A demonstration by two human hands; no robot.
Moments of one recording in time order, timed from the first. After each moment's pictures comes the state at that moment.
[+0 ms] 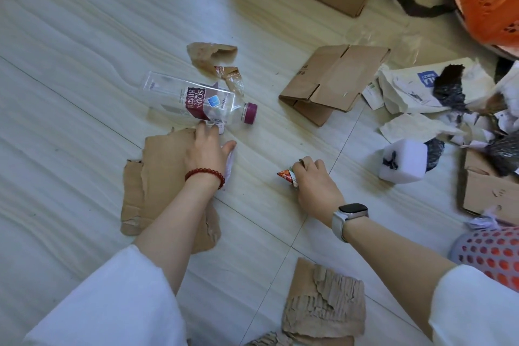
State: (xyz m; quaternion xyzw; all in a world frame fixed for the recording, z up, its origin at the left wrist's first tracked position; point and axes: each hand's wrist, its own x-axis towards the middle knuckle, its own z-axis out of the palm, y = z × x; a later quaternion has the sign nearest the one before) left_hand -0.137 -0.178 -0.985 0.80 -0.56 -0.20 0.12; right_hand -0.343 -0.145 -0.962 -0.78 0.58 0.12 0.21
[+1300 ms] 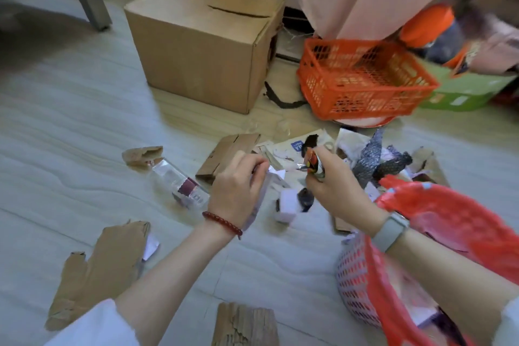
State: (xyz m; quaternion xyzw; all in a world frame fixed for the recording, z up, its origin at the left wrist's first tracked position) left_hand -0.325 -0.146 -0.783 0.46 -0.73 -0.14 0.48; right_hand -0.498 -0.124 -0.736 -0.70 0.63 -0.26 0.20
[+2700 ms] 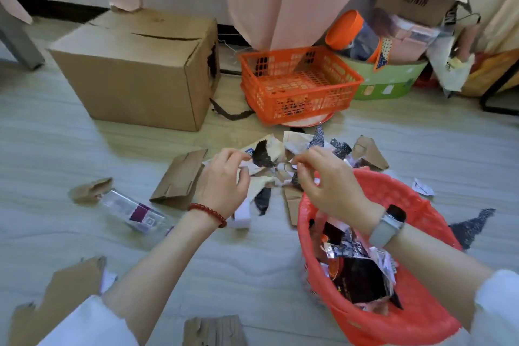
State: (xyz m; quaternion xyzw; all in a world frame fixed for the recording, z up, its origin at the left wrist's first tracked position) left_hand -0.402 -0.146 -0.748 0.43 -0.82 -0.15 0.36; right_hand -0.589 -0.073 -0.713 -0.72 0.60 -0.33 0.01
